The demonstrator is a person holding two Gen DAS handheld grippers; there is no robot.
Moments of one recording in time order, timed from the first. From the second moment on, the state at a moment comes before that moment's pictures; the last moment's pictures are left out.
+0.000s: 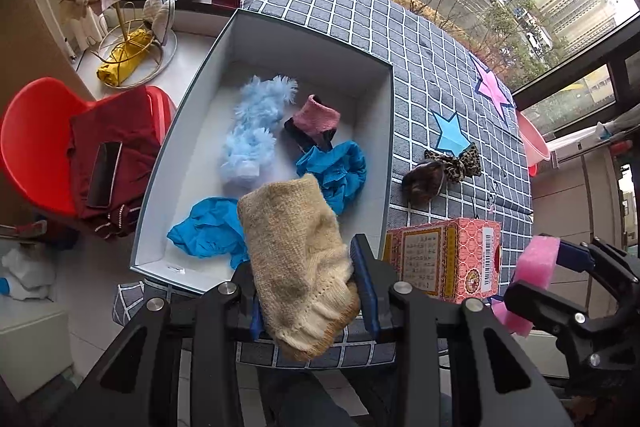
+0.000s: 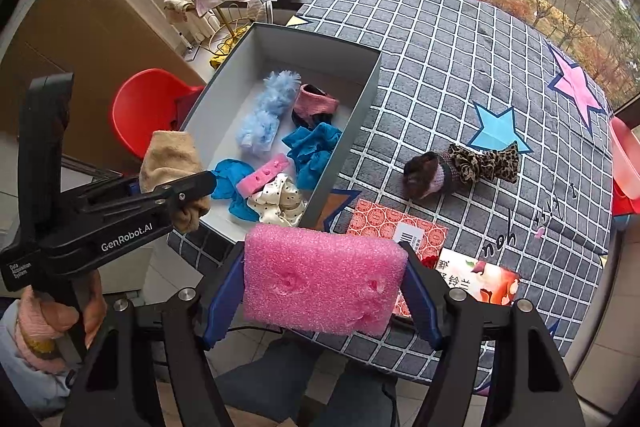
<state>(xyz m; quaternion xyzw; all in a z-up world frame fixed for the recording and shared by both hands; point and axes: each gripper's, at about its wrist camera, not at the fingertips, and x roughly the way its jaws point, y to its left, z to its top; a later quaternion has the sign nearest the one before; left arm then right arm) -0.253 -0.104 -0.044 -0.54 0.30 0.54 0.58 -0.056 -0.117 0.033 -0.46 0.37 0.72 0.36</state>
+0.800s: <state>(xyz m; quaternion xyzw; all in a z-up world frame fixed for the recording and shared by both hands) -0.267 -0.090 -0.052 -0.55 0.30 0.54 0.57 -0.089 -0.093 0.029 -0.47 0.36 0.73 0.34</state>
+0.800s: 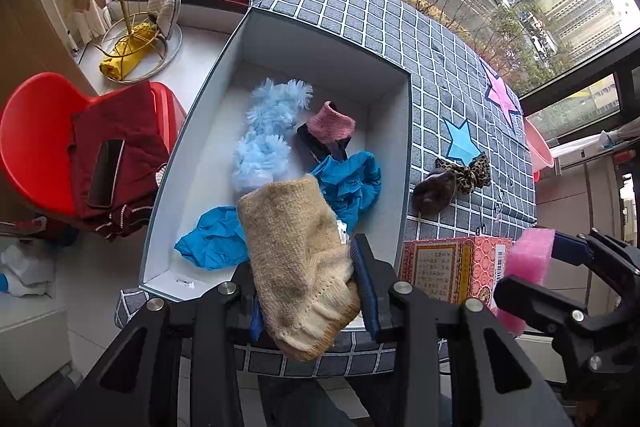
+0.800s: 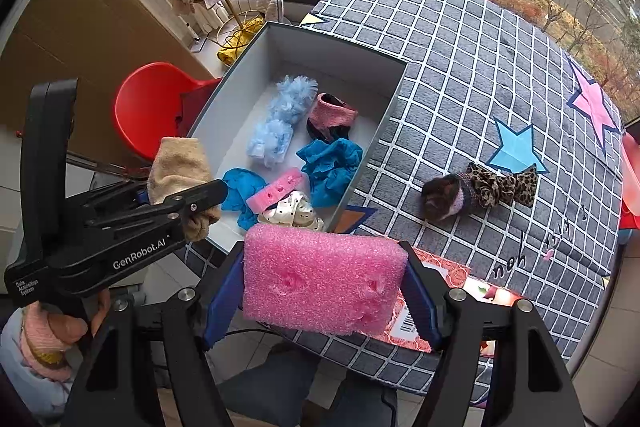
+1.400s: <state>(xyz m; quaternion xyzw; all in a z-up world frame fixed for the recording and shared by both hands) -0.268 -0.051 -0.063 -0.54 0.31 0.55 0.55 -0.122 -0.041 0.017 -0.47 0.39 0.72 0.33</state>
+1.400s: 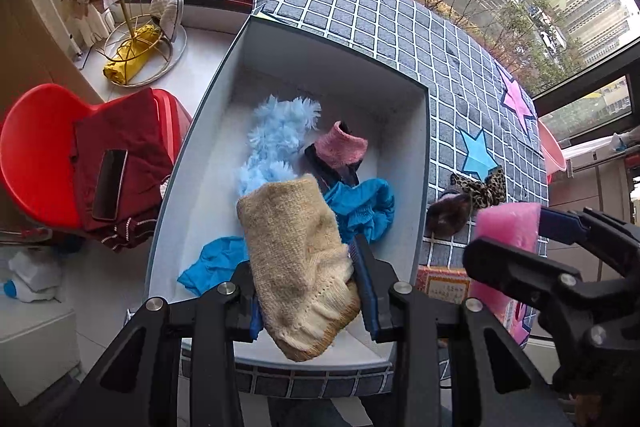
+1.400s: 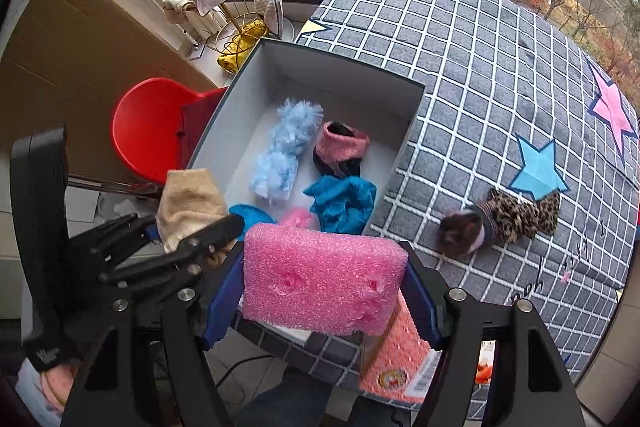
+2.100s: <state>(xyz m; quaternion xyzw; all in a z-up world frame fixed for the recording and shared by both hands) -0.267 -0.034 -0.081 -0.55 0.33 0.55 0.54 -0.139 -0.008 -0.005 -0.48 0.40 0.71 0.32</state>
